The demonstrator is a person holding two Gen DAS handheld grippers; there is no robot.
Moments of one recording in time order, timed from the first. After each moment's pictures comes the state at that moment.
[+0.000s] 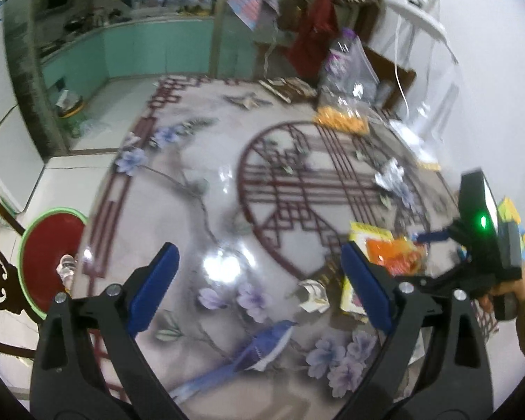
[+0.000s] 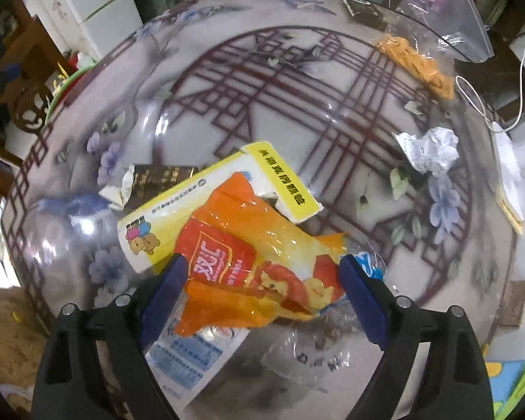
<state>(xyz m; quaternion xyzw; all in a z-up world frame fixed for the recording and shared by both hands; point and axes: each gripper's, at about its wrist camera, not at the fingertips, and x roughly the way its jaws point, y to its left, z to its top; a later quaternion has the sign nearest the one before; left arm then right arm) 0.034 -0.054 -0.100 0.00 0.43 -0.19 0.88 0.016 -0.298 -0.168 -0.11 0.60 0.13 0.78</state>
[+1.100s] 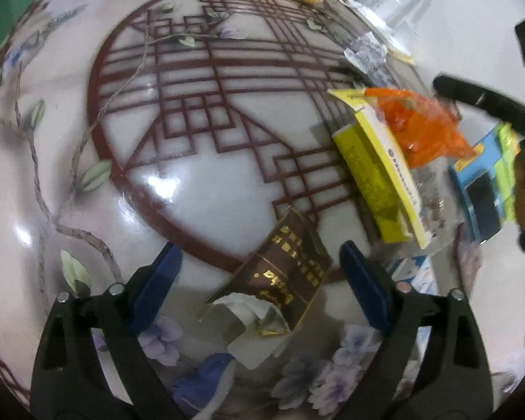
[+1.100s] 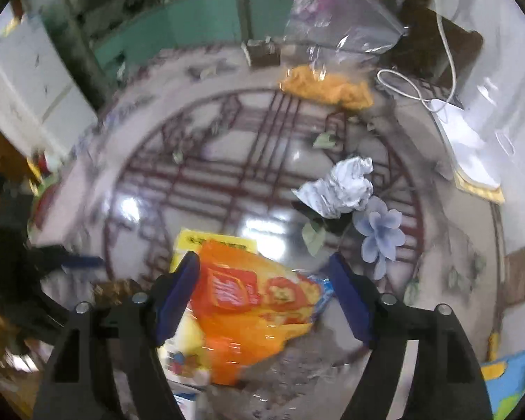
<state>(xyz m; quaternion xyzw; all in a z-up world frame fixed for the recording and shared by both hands) 0.094 -0.150 -0.228 0.06 0.59 -0.33 0.74 0.058 -0.381 -0.121 0.03 0.52 0.03 0.85</state>
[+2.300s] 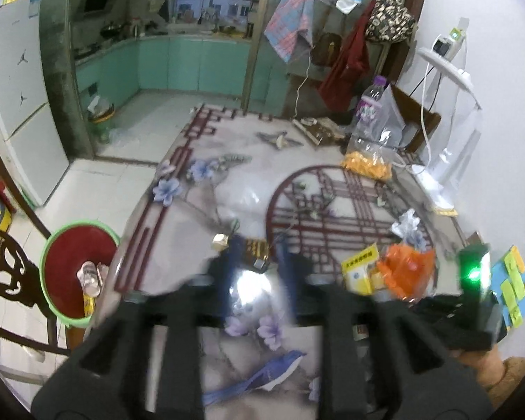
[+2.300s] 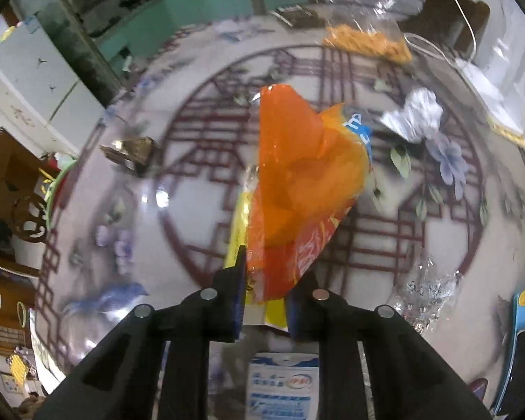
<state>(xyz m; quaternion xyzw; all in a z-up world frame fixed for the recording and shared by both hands) 0.048 -0.022 -0.060 -0.04 0.39 -0.12 0.91 0.014 -0.290 -0.156 0.06 0.55 0.04 0.83</state>
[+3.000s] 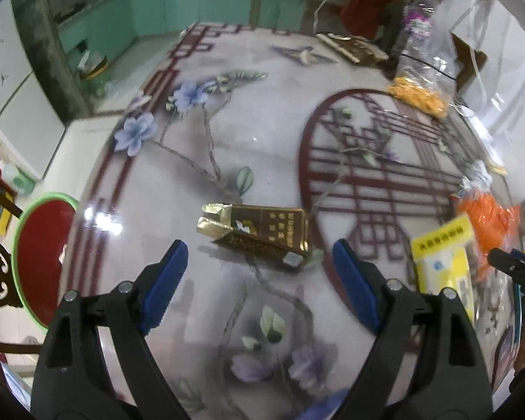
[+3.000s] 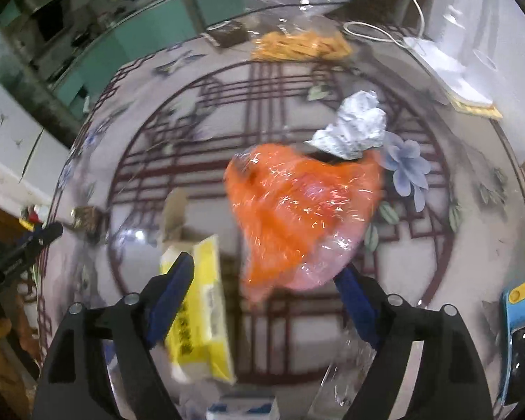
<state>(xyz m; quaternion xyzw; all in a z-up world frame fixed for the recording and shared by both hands) 0.150 -0.049 -0.187 0.00 0.51 -0.10 0.85 0.058 -0.358 -0.167 0.13 0.54 -0.05 0.83</state>
